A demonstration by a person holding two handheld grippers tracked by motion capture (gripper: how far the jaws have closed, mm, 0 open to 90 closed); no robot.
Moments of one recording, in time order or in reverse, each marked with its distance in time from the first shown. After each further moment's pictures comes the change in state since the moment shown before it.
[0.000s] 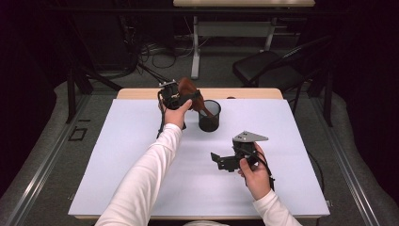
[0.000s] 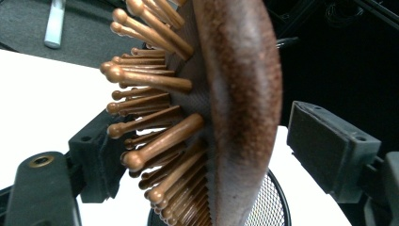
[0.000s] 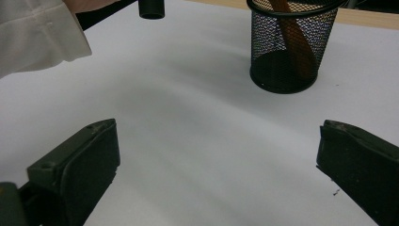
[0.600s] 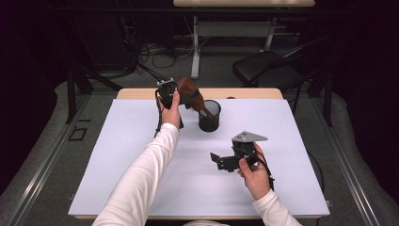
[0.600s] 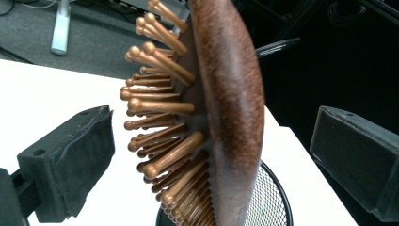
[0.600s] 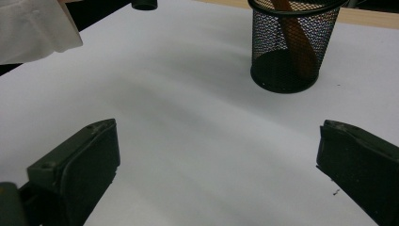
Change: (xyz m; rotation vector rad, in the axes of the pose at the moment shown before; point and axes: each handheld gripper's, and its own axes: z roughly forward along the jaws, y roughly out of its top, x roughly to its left) left arm 0.000 0.006 -0.007 -0.006 0.010 0.027; right arm 0.001 0.000 0.001 0.004 -0.001 -0.003
